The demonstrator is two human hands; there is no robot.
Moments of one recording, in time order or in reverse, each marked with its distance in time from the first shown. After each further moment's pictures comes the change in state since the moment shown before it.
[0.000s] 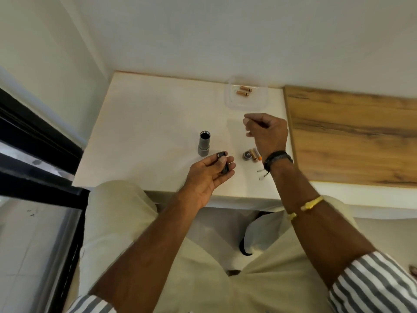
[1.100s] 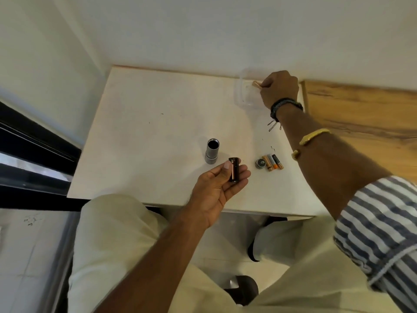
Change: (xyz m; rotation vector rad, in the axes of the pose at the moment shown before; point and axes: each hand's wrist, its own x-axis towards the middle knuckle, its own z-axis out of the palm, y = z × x) left_hand 0.013 -0.001 -0.005 -0.120 -0.063 -0.047; right_hand 0.160 0.003 0.042 -0.865 0.024 -0.114
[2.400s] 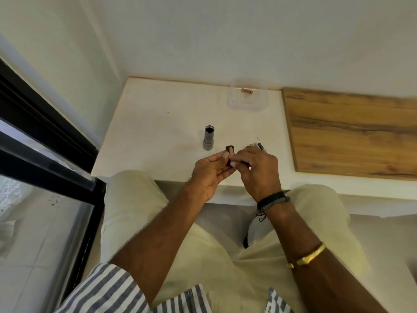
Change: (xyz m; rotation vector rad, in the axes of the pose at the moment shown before) left_hand -0.036 -0.010 0.009 0.154 0.021 0.125; right_hand -0.287 0.004 -0.075 0.322 -0.031 -0.415
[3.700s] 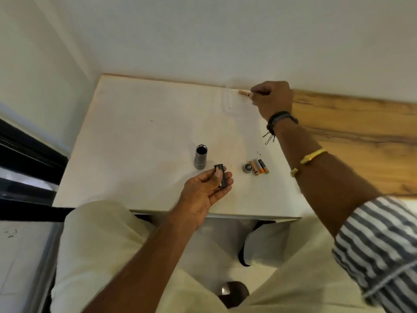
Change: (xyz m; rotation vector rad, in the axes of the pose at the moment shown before) left_hand 0.036 0.008 -0.008 -0.059 0.056 -0.140; right_hand 0.232 0.105 0.013 0.096 0.152 0.406
